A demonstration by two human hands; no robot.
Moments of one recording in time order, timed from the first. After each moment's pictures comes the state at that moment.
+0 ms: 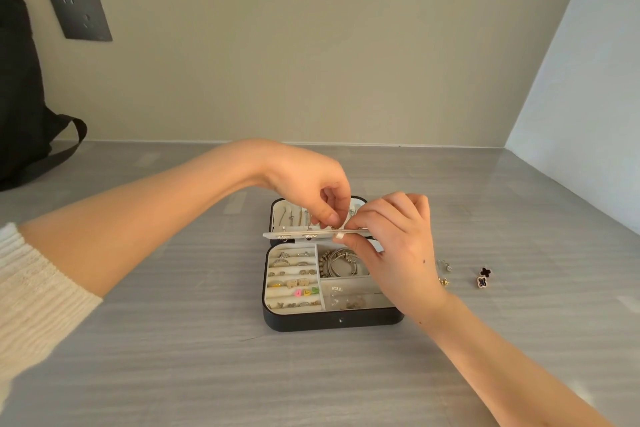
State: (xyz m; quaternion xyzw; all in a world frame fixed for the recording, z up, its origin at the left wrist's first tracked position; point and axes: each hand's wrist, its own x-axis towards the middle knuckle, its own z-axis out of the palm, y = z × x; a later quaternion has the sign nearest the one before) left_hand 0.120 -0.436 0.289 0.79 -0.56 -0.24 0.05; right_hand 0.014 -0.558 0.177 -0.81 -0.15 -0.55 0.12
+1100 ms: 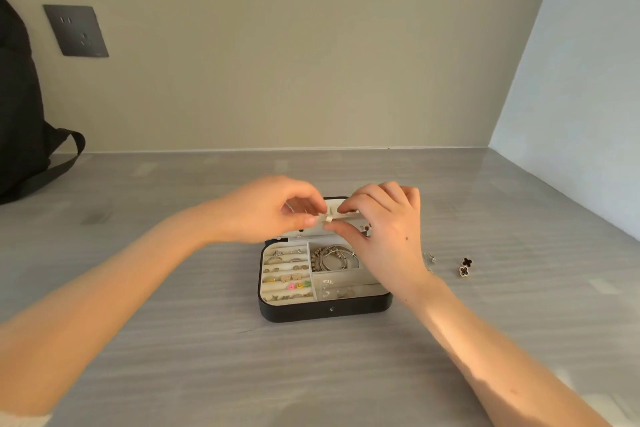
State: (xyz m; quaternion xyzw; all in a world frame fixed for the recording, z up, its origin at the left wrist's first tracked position) left_hand 0.081 -0.389 0.262 0.83 -0.50 -0.09 0.24; right_hand 0.011 -0.561 0.185 -0.85 -0.07 -0.52 0.09
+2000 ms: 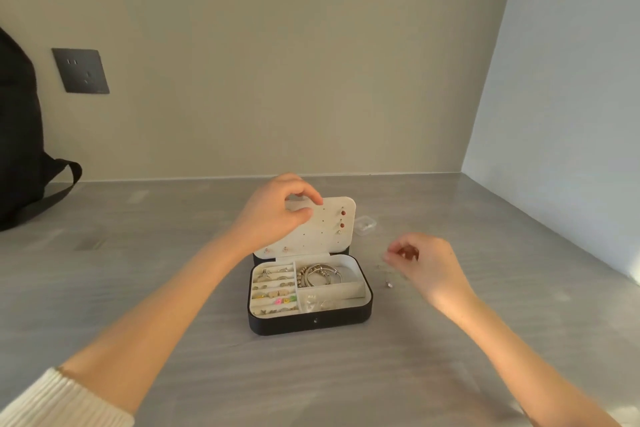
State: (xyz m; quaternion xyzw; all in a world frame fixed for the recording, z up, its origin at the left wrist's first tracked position) left_hand 0.085 -0.416 0.253 0.81 -0.43 0.08 0.39; right_hand -0.049 -0.613 0.193 -0.90 0.15 -0.27 0.31
